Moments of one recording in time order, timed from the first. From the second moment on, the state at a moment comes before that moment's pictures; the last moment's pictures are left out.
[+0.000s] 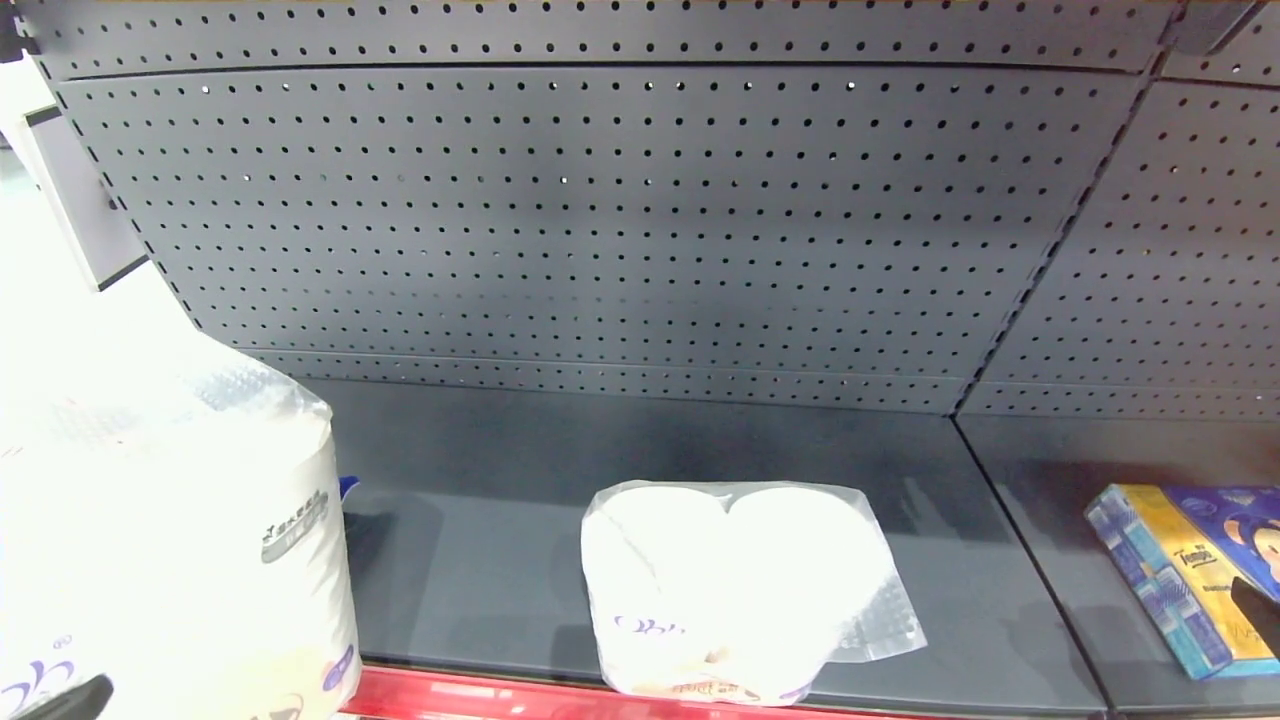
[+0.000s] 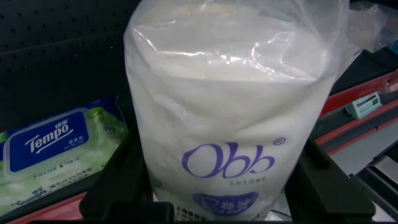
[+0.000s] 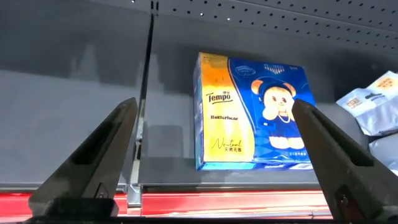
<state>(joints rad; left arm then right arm) -0.20 0.55 -0.50 0.12 -0.32 0.05 -0.11 0.67 -0.21 -0.25 -0.09 -0.22</state>
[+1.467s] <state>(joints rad) -0.19 0.57 -0.49 0.06 -0.28 0.10 -0.10 0.68 -0.18 -0.25 -0.08 -0.26</state>
